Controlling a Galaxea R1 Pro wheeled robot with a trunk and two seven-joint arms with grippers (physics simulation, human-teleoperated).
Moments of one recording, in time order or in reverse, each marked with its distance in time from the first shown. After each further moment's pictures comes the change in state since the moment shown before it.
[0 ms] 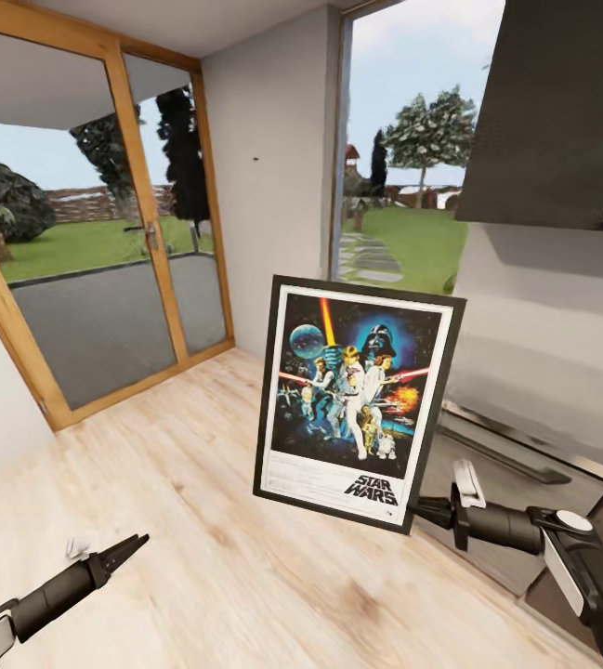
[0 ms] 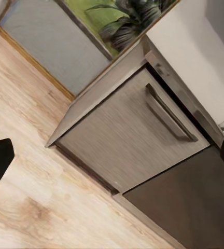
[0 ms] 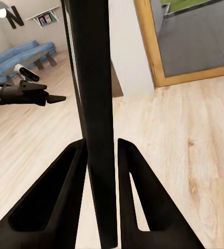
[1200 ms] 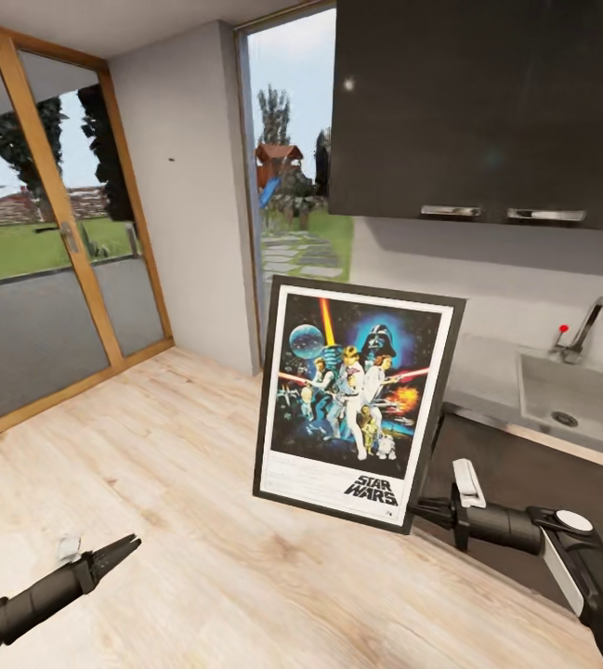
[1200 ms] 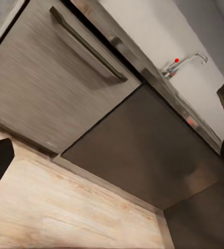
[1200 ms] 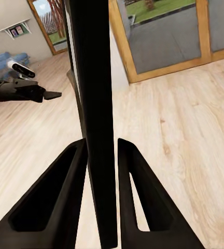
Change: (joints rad) left arm 0.000 0.029 -0.025 -0.008 -0.001 -0.001 -0.112; right arm 0.000 0.000 0.001 -0.001 0.000 0.000 0.003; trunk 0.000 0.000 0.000
